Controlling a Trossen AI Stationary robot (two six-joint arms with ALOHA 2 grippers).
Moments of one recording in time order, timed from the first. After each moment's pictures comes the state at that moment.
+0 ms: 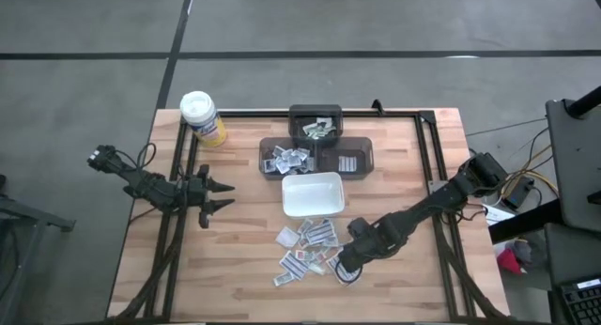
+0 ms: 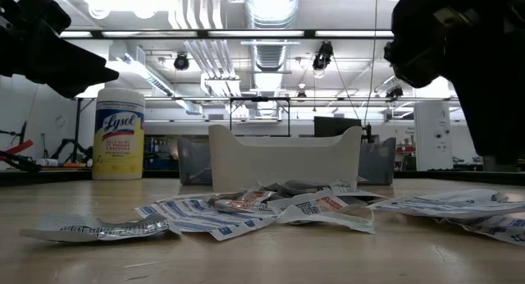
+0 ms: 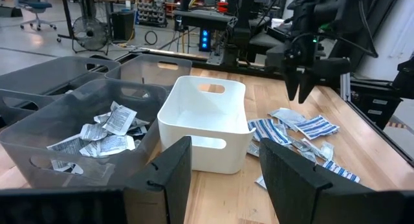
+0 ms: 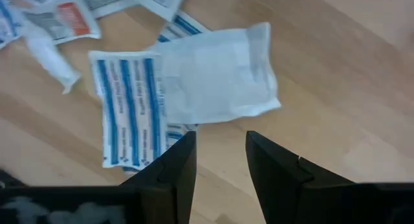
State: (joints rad) left arm -0.52 0.12 0.08 -0.17 -0.63 -0.22; right arm 0.51 1.71 1.09 -0.70 -0.03 1.58
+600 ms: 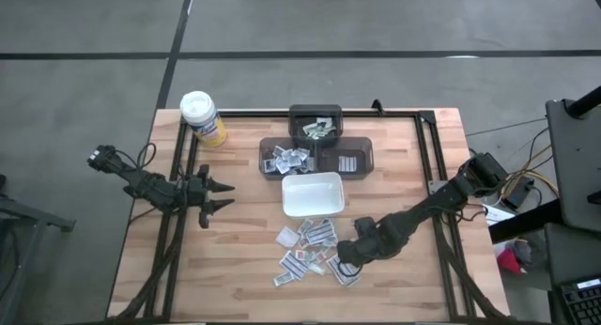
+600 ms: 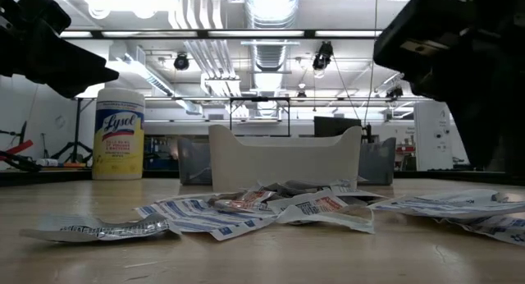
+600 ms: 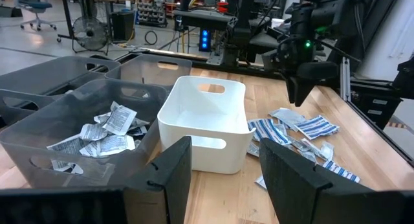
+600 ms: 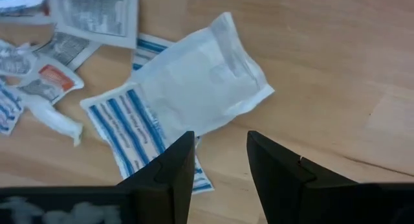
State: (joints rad) left arm -0.52 0.12 0.08 -0.17 -0.63 -0.22; right arm 0.52 1.71 1.04 -0.64 -0.02 1.95
